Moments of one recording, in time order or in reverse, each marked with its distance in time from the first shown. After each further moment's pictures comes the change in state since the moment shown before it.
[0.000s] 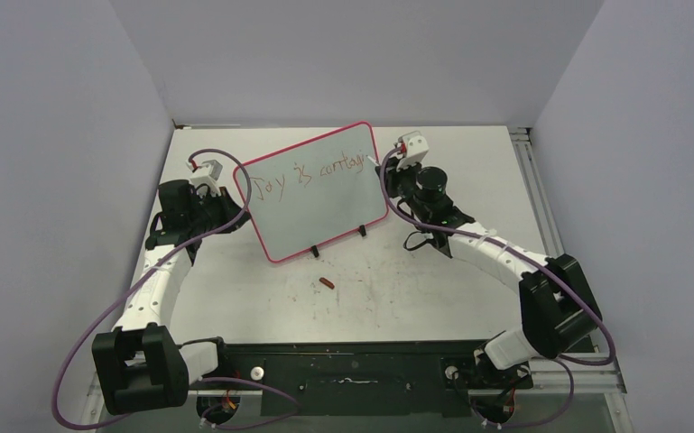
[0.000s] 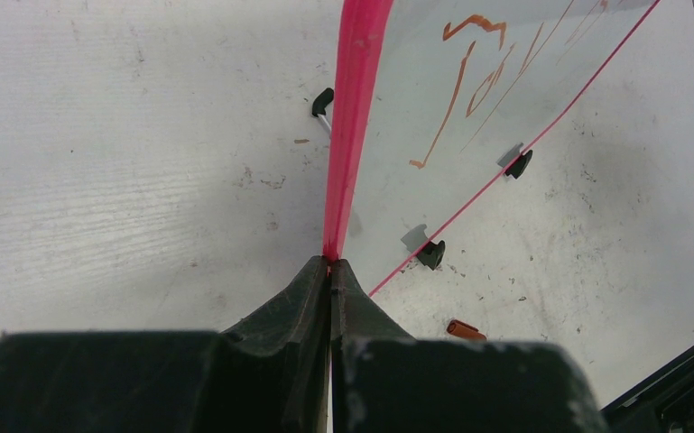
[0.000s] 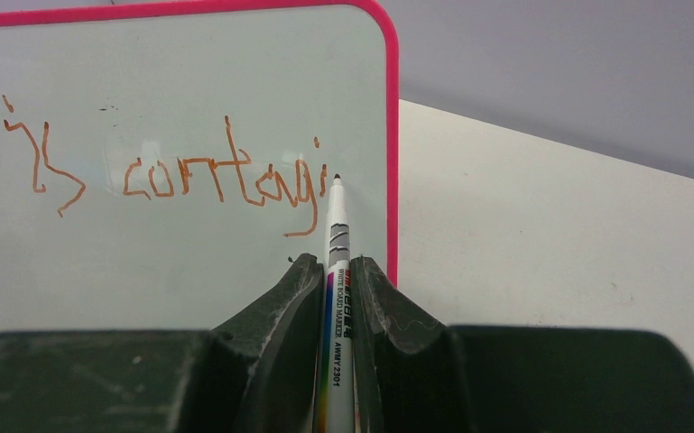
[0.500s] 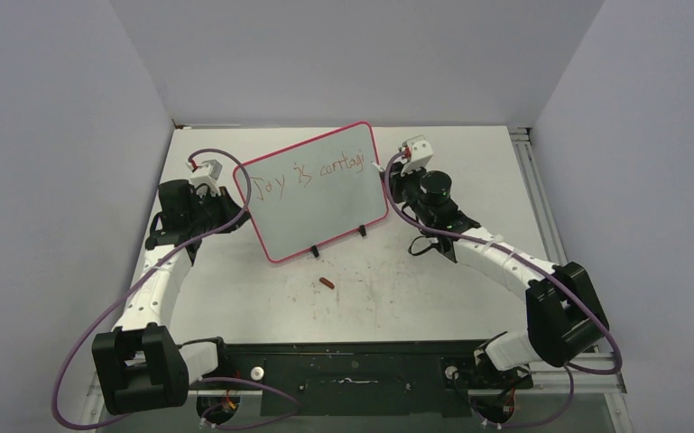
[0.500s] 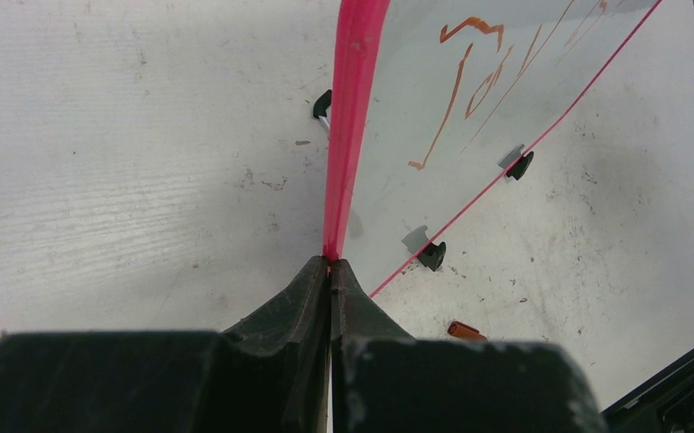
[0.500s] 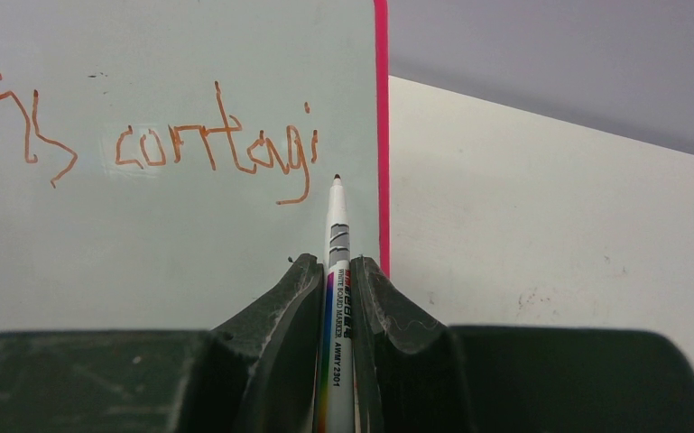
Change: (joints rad) left arm 0.000 0.000 0.000 0.003 -0.002 0.000; right arm -0.010 -0.048 -0.038 -0.040 0.000 0.002
